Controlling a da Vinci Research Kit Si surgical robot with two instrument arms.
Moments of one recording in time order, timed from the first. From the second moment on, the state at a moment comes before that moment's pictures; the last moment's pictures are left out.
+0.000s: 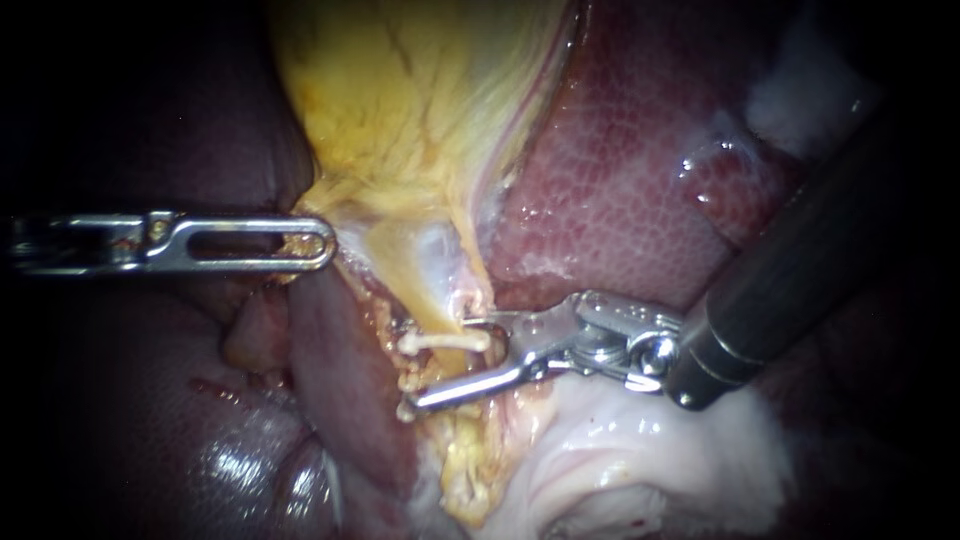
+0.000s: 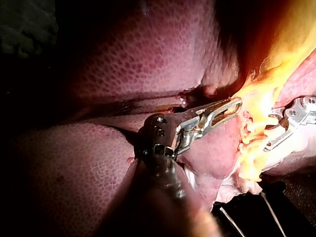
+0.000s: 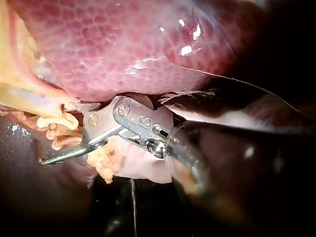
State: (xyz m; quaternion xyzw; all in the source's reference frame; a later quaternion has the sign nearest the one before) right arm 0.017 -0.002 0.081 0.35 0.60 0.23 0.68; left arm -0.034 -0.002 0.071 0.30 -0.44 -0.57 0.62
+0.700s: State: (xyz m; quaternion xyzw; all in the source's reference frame) right arm 0.016 -0.001 0.081 0.33 0.59 0.24 0.70; left arm -0.034 -0.002 0.071 0.30 -0.44 -0.57 0.62
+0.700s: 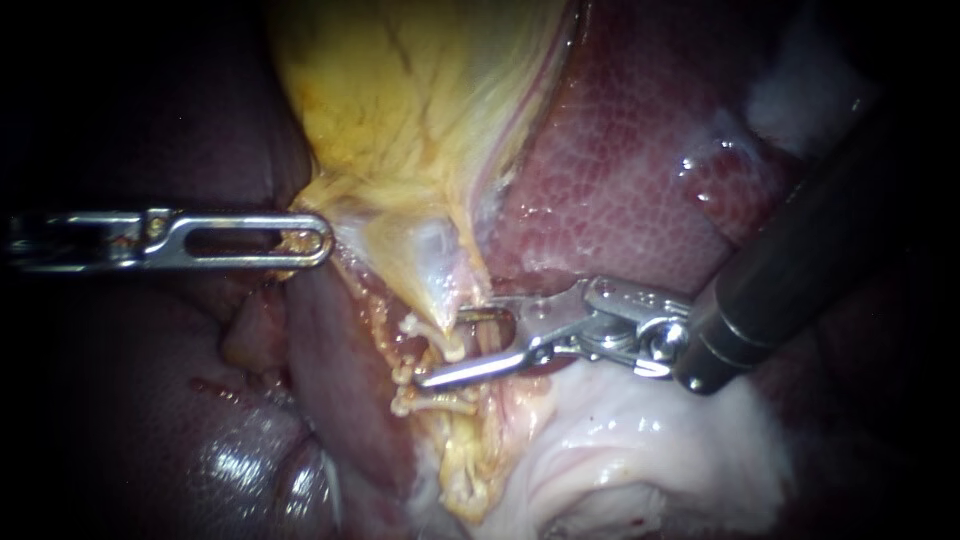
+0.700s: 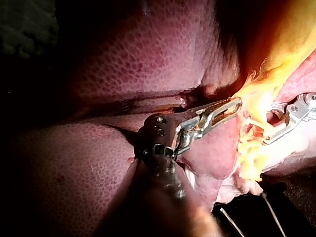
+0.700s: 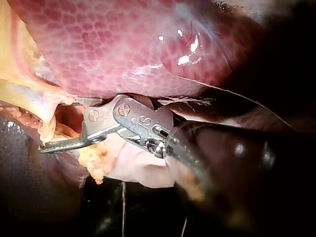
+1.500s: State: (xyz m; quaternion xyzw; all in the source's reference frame) right arm 0.011 -0.001 0.077 0.35 0.59 0.22 0.69; left arm -0.034 -0.002 0.071 0.30 -0.44 -0.57 0.62
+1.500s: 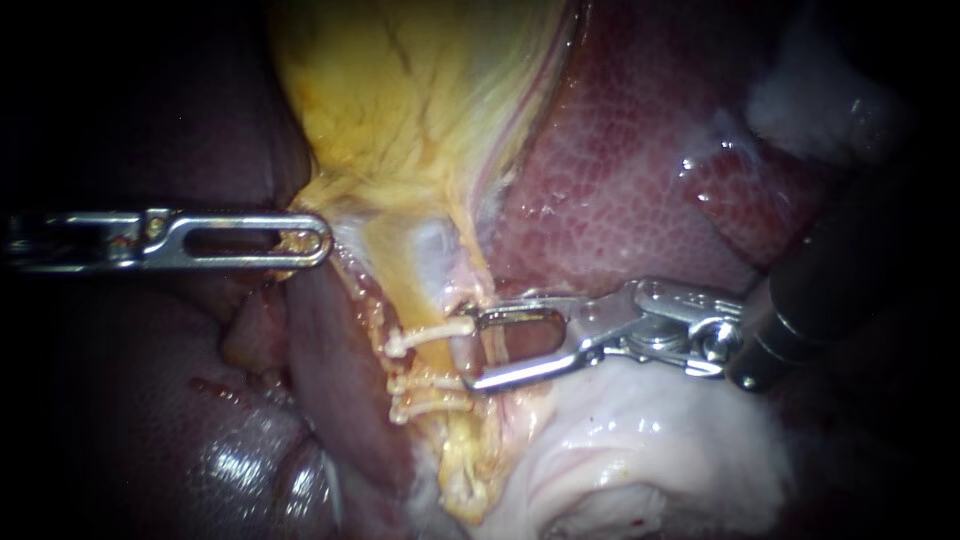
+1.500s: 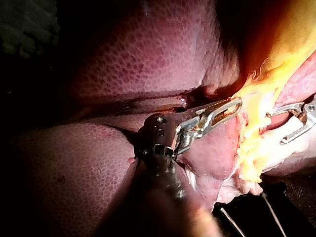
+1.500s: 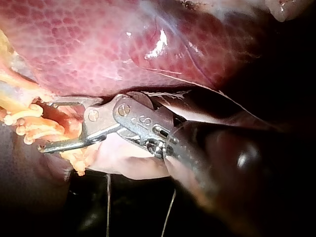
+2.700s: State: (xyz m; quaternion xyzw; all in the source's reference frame) right arm 0.003 0.003 0.067 0.30 0.61 0.17 0.71; left arm -0.041 -0.005 0.077 0.31 -0.43 -0.56 0.64
